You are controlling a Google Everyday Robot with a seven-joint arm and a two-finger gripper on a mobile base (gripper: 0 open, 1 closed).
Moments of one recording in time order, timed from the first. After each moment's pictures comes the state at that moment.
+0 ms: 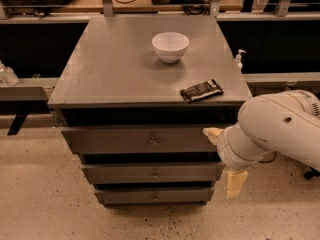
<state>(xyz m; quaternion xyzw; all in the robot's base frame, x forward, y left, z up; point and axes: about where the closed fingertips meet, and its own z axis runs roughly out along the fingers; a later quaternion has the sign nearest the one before) 0.452 -0.165 0.721 -0.77 0.62 -0.05 0.15</state>
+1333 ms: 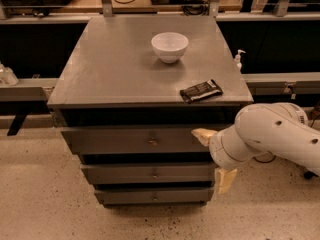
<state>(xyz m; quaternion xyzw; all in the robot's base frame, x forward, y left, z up) 0.480 -0.146 0.685 -0.81 0.56 -0.04 0.20</state>
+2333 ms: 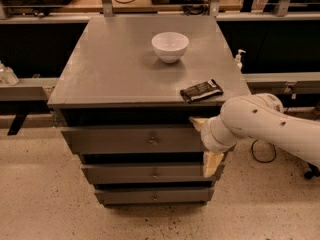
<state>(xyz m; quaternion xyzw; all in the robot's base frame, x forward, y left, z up) 0.549 -0.140 0.664 -0.77 0.60 -0.06 0.22</state>
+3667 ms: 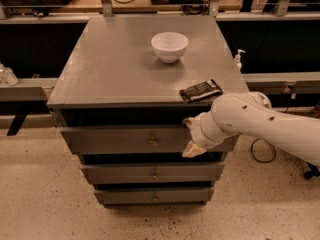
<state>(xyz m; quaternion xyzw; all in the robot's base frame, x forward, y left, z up) 0.564 -0.103 0.667 -0.70 0.67 -0.02 0.25</state>
